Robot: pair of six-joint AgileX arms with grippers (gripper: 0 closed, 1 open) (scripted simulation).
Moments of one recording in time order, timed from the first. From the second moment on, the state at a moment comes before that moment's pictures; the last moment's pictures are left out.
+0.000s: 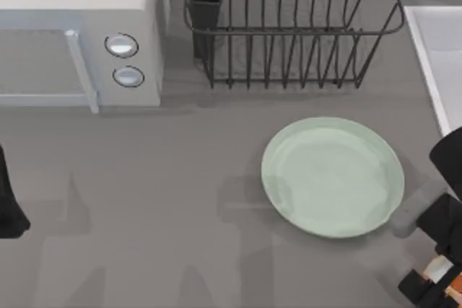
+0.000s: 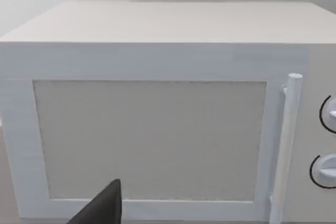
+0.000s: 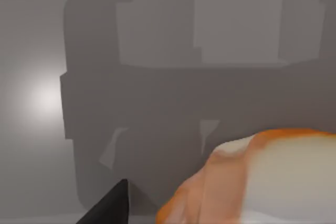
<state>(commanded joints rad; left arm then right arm) 0.00 0.00 0.00 0.00 0.00 0.00 0.38 1.57 0.58 -0.57 0.00 -0.33</state>
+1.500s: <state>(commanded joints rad) 0.00 0.00 0.00 0.00 0.00 0.00 0.38 1.38 0.83 -1.01 -0.01 -0.34</state>
